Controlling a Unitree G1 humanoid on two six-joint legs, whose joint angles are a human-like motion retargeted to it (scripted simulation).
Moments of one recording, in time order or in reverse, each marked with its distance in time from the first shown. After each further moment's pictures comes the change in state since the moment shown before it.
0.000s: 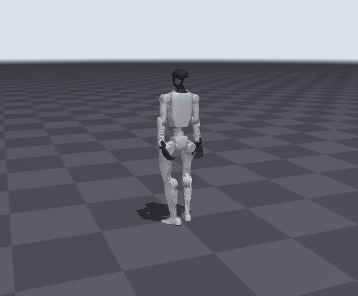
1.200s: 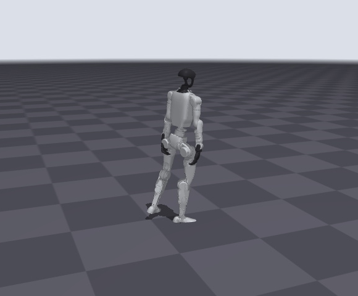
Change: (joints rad) left arm -0.014 -0.009 0.026 -0.054 -0.029 -0.026 0.014; right arm -0.030 -0.017 -0.003 -0.086 0.024 -0.017 -0.025; waist 0.020 -0.077 -0.003; left_leg -0.124 0.139 -0.005 0.428 -0.172 0.085; right_leg -0.001 -0.057 -0.196 -0.119 0.052 -0.054
